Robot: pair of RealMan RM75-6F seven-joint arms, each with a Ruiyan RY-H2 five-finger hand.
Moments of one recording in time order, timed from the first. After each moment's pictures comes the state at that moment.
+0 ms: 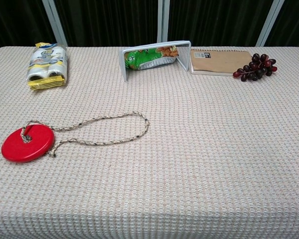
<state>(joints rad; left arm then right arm) -0.14 -1.16 -0.02 -1.54 1.54 1.45 0.09 0.15 -1.08 0.07 -1.61 -1.51 1.35 -0.01</state>
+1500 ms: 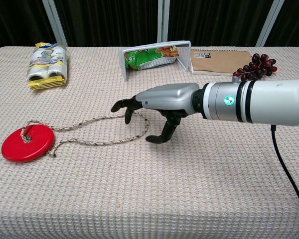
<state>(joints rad) -0.10 -1.14 -0.03 -1.50 1.52 1.51 0.01 0.98 -1.63 0.14 -1.36 -1.51 0.58 0.09</state>
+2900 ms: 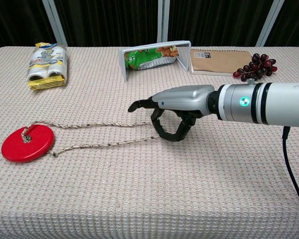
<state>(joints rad) -0.09 -1.17 -0.02 -1.45 1.52 1.50 -0.02 0.98 -1.59 0.08 -1.38 -1.41 0.61 0.05</state>
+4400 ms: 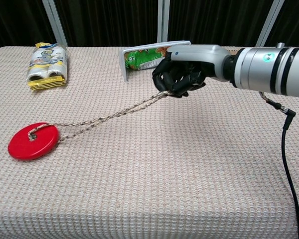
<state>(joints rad) -0.09 -1.17 -0.02 -1.43 1.53 1.49 -0.07 0.90 -1.45 0.19 -1.56 -1.26 0.69 0.28</state>
